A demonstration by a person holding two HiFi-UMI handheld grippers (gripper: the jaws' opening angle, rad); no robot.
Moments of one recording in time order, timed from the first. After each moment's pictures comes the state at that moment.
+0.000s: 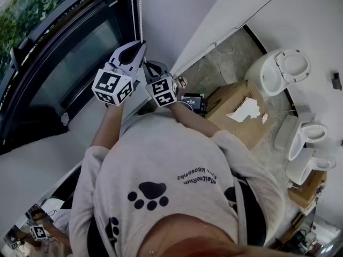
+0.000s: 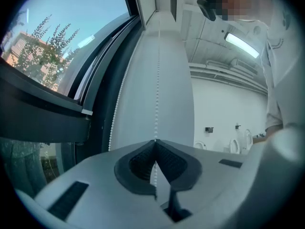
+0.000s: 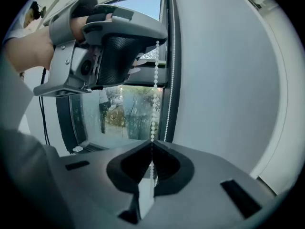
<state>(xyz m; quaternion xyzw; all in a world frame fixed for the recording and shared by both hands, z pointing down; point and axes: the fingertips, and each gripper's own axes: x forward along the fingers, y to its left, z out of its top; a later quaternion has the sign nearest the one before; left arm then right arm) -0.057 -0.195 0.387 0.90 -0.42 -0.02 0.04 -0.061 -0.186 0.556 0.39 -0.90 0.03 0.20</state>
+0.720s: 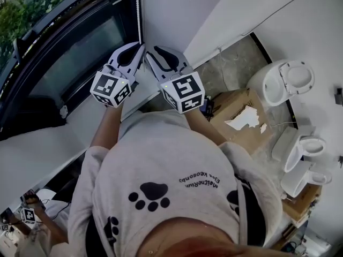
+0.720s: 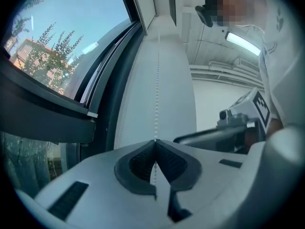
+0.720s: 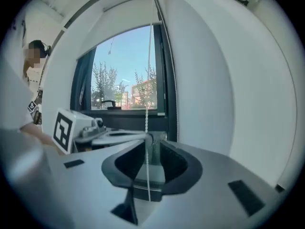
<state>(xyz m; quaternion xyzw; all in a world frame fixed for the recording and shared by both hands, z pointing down) -0.062 -0.193 0.385 0.89 -0.45 -0.05 0.03 -0.039 -0.176 0.389 0.33 -0.94 0.03 0.09</state>
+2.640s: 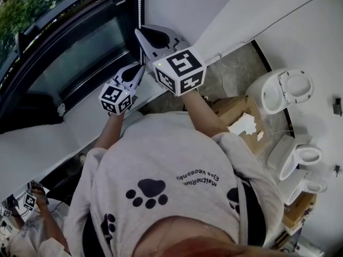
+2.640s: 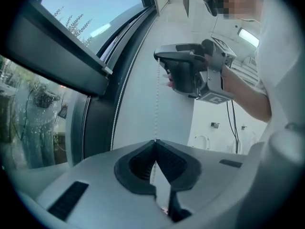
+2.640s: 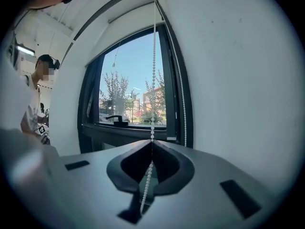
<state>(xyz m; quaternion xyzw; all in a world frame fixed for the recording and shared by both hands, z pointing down) -0.063 -0.171 0.500 0.88 -0.46 0.00 0.11 -0.087 -0.207 0.315 0.25 -0.97 0.01 0.04</state>
